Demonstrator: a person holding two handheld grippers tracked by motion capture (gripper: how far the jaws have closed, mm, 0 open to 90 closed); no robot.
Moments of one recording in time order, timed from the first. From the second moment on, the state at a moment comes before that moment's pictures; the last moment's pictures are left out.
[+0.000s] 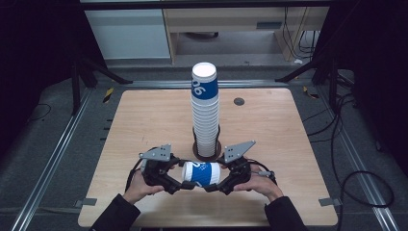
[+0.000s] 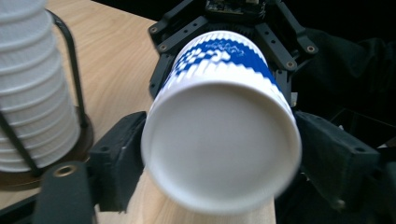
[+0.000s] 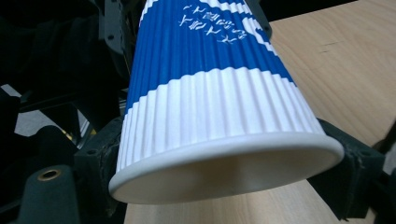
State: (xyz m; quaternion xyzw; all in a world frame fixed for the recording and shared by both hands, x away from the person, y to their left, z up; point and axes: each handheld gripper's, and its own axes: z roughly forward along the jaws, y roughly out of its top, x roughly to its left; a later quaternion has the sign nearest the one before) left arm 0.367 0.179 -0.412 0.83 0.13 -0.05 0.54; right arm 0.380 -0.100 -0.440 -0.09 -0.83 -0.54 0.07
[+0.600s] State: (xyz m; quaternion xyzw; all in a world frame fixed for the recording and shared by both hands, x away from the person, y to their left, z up) left arm 0.368 0.165 -0.432 0.92 0.10 -0.04 0.39; right arm 0.375 -0.081 -0.451 -0.05 -0.91 -0.42 0.00
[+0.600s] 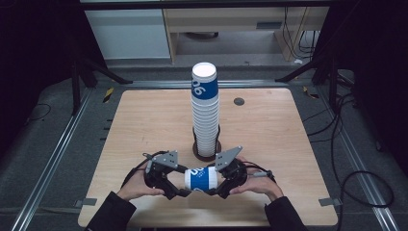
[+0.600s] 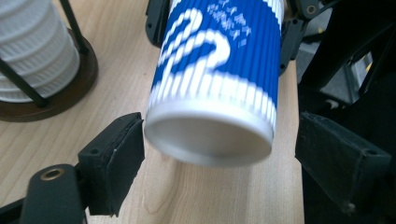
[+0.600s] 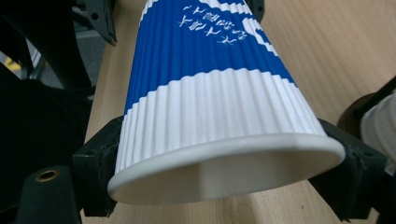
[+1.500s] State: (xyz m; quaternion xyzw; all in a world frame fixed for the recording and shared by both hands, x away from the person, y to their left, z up) left arm 0.362 0.156 -0.437 0.93 0.08 -0.02 0.35; right arm 0.368 -0.063 -0.453 -0.03 -0.91 -0.40 -0.01
